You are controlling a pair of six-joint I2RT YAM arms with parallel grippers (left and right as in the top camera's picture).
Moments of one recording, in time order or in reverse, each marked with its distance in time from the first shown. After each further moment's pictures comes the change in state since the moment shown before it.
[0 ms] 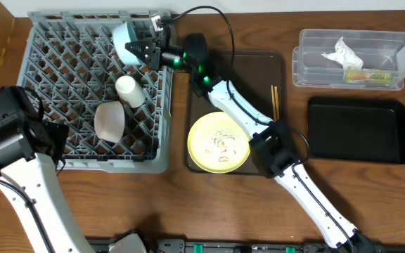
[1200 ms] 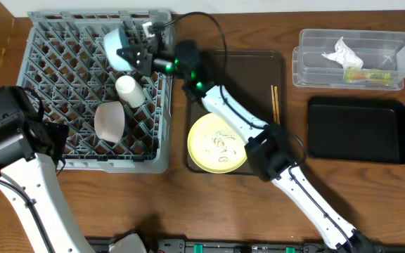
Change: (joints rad) left arm 0.000 0.000 0.000 0.000 0.000 0.000; right arm 0.024 0.002 0.000 0.040 0.025 0.025
